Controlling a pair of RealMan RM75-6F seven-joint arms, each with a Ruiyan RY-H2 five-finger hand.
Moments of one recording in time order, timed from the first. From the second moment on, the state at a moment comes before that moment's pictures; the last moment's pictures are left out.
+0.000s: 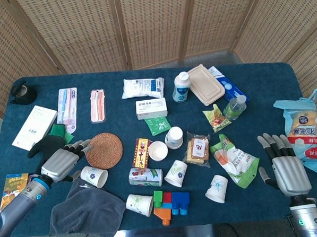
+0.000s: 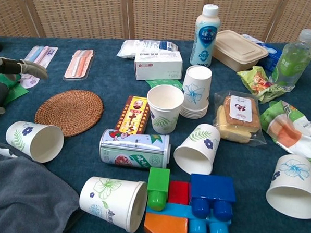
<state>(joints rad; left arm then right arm) -0.66 -1.05 0.14 -1.76 1.35 0.93 0.14 0.13 -1.04 0.06 -1.95 -1.46 1.41 -0.28</state>
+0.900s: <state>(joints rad) -0.63 -1.11 0.15 -1.67 1.44 0.83 0.08 0.11 -1.04 0.05 -1.98 -1.48 1.44 -0.31</state>
